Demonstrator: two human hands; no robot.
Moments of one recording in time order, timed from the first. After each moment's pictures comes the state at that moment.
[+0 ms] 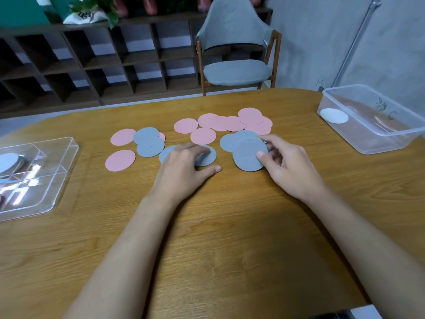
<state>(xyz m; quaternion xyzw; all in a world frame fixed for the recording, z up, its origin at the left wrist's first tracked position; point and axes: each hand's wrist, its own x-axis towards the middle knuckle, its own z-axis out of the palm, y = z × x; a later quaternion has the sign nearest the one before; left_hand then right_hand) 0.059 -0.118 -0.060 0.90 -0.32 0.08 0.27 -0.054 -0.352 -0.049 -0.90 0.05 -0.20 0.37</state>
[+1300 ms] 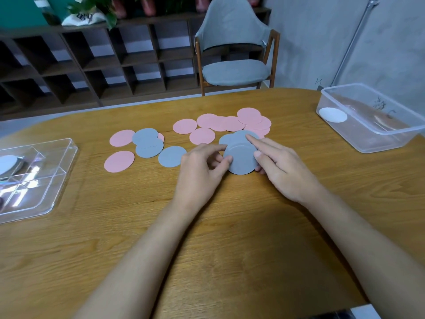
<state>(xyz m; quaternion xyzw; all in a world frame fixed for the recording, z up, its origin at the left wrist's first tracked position) 0.027 -0.153 -0.058 0.82 -0.28 0.10 0.48 -0.056 -0.345 -0.046 -0.92 0.00 -0.14 0.37</state>
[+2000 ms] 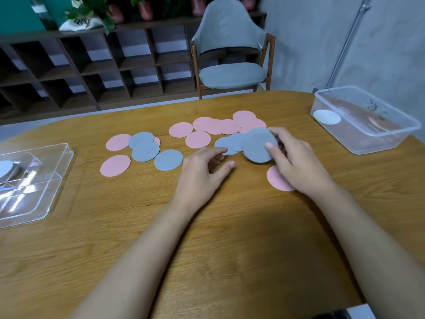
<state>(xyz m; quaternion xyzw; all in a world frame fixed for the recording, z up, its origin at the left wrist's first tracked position) 0.033 -0.161 -0.065 0.83 -0.32 0.09 0.45 -0.061 -0.378 -0.041 -0.93 0.05 -0.20 0.32</state>
